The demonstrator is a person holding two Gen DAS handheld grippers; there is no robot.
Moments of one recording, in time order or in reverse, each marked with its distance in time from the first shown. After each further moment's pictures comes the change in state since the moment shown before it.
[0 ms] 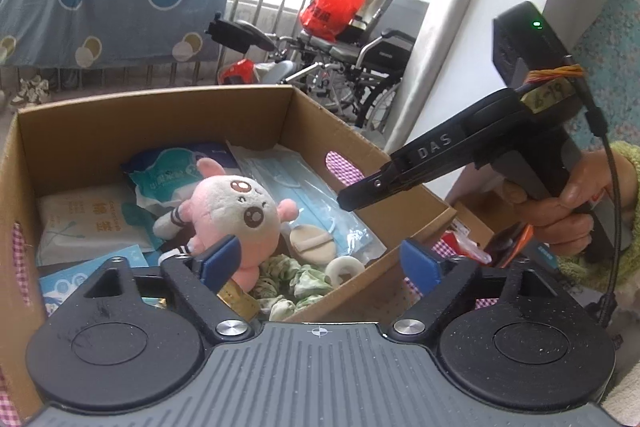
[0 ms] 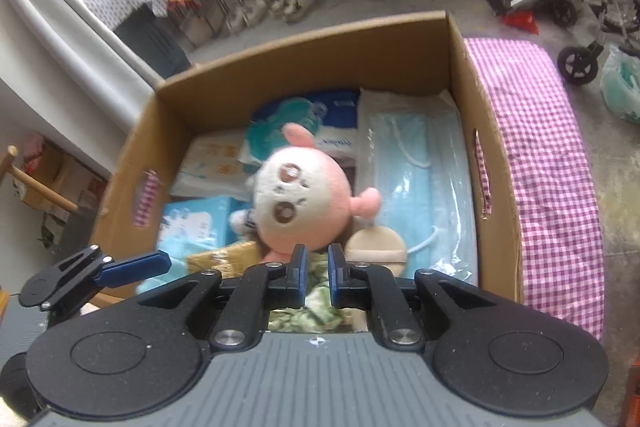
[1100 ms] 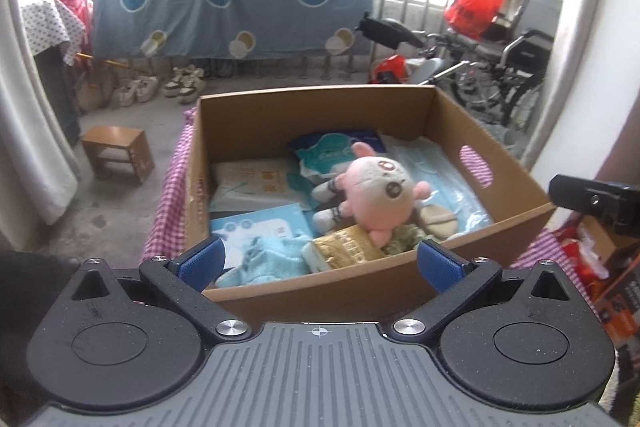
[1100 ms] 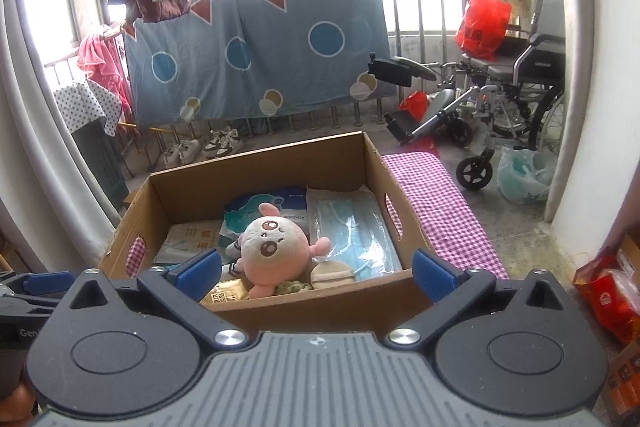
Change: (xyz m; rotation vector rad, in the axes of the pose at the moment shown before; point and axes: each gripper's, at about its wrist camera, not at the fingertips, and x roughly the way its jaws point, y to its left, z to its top) left arm -0.058 -0.019 -0.006 -0.086 0.032 0.498; right arm -0.092 0.065 -0.114 0.021 -0.486 -0.286
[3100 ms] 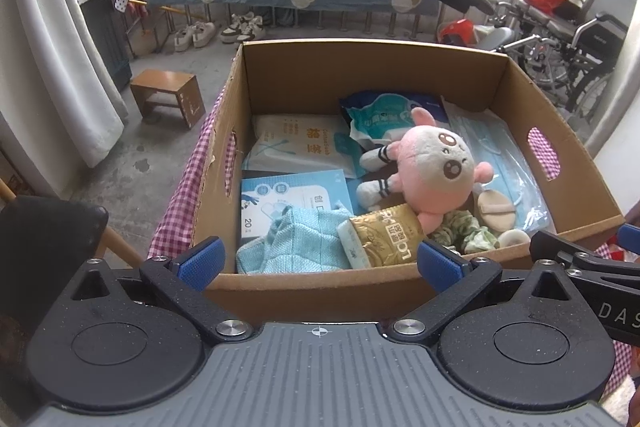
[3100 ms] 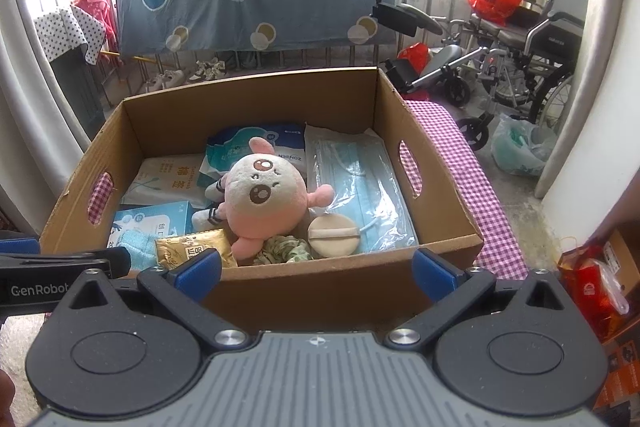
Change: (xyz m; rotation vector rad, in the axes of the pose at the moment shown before) left arm 0.028 -0.002 0.010 -0.107 0.154 0.182; right arm 0.063 0.024 -0.012 -0.097 0.190 -0.068
